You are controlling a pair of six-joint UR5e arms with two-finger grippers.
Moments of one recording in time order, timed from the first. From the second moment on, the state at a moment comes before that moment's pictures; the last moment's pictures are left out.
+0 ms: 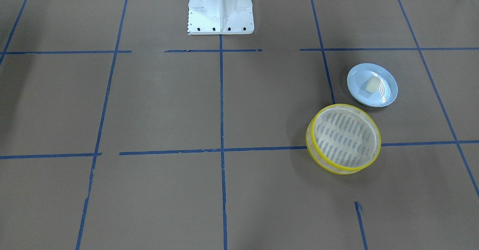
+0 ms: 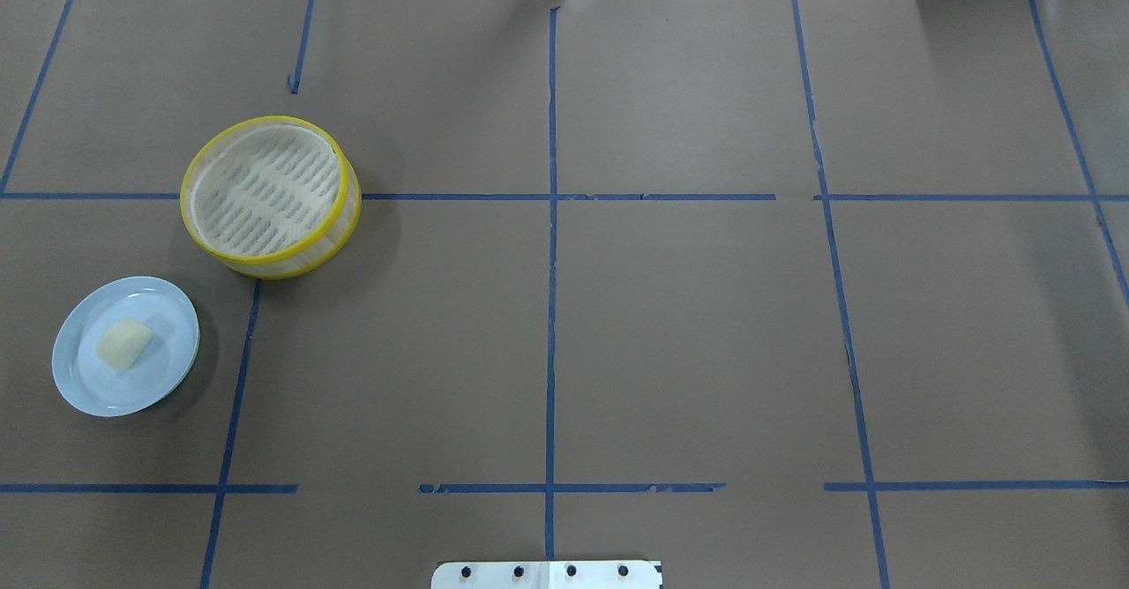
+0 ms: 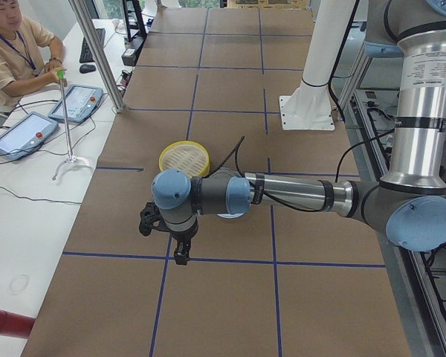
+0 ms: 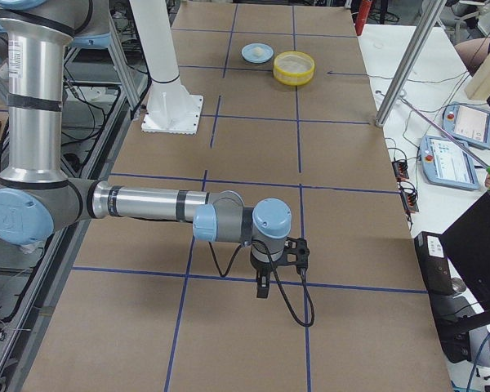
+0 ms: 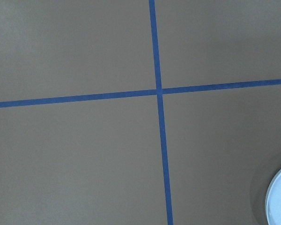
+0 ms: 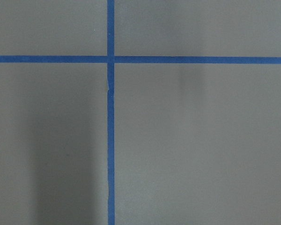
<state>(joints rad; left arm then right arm) -1.63 -1.59 -1.64 -1.43 -2.38 0.16 1.57 -1.68 1.65 -1.57 2.29 0.01</state>
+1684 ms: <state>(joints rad) -1.27 -1.59 -1.66 -1.94 -2.39 -0.24 1.57 -1.68 1.65 -1.57 2.29 0.01</state>
